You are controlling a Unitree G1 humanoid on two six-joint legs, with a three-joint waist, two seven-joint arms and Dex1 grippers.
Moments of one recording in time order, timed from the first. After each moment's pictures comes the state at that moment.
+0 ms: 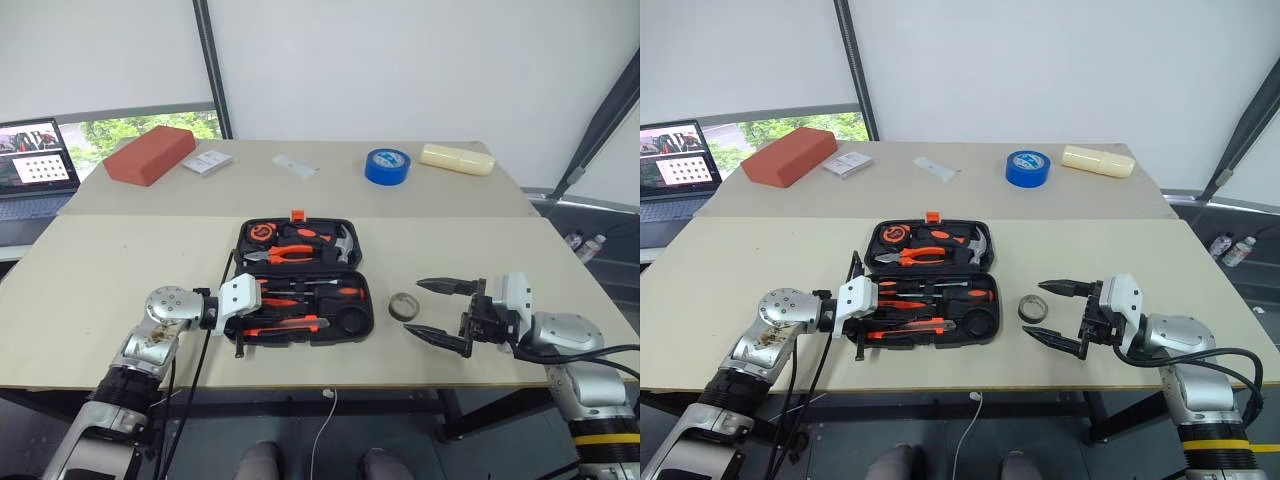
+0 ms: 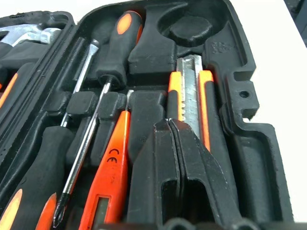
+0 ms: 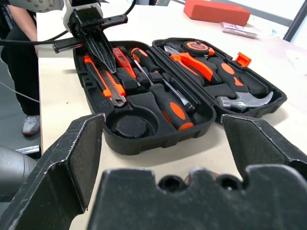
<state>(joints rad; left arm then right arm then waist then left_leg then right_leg) -0.43 0.62 -0.17 0.28 -0.14 -0.07 -1.25 -0.19 -0.67 -0.11 0.01 0.48 -0.01 1.19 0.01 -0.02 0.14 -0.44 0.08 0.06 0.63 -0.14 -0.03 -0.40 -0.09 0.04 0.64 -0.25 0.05</state>
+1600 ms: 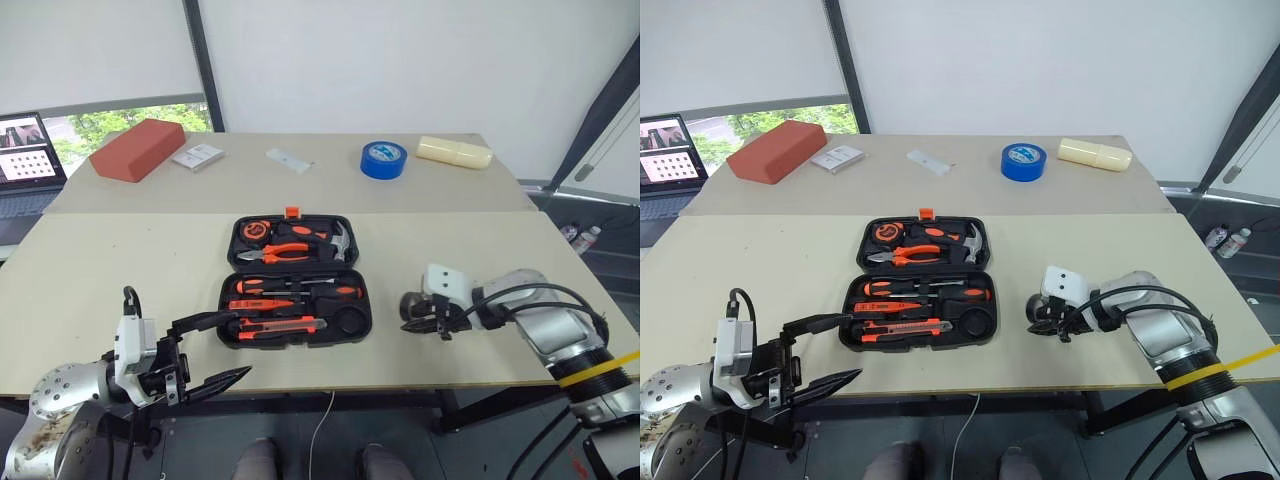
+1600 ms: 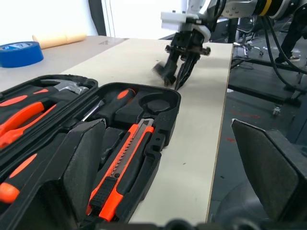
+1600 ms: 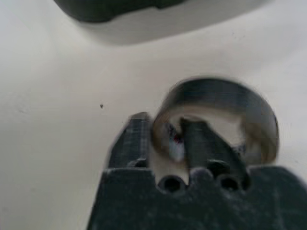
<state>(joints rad) 0.20 0.67 0.28 -0.32 -0.63 0.03 -1.20 -0.58 -0.81 0.32 0.16 0.06 0.31 1.20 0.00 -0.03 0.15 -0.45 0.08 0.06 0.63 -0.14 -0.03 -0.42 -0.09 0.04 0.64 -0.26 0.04</state>
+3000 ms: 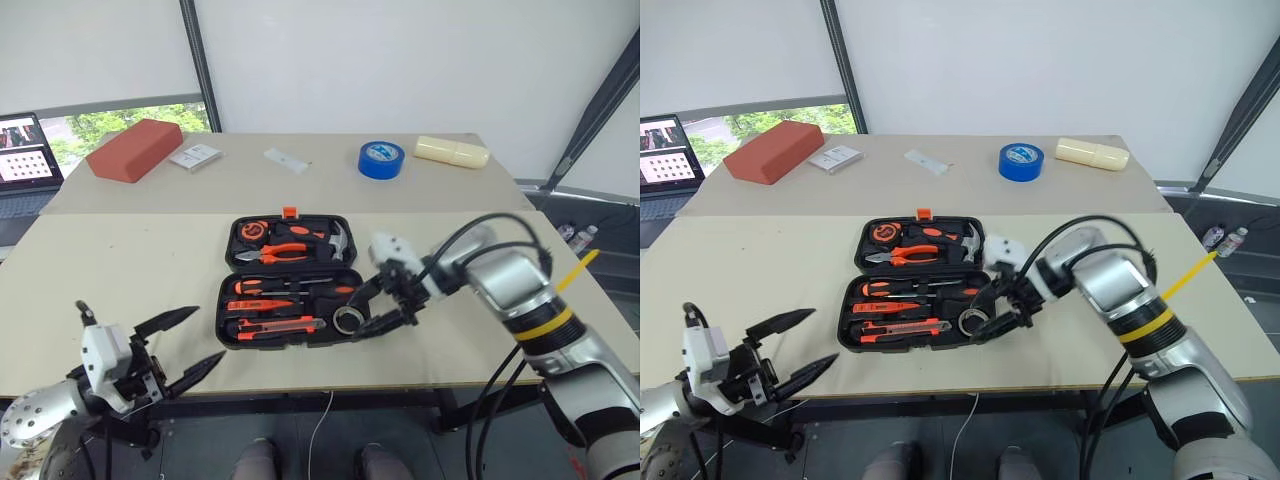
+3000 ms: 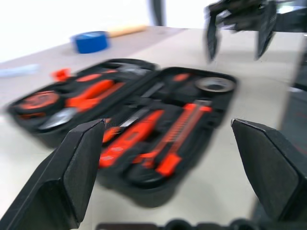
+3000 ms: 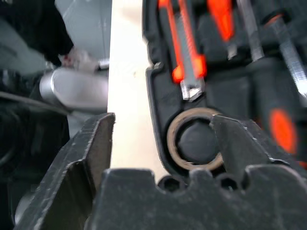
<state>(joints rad) 0.25 0.62 0.44 -0.26 -0.59 0.04 -0.95 -0.88 -0.70 0.35 0.13 0.30 0.69 1.45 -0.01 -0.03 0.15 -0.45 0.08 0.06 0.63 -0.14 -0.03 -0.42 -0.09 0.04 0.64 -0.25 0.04</state>
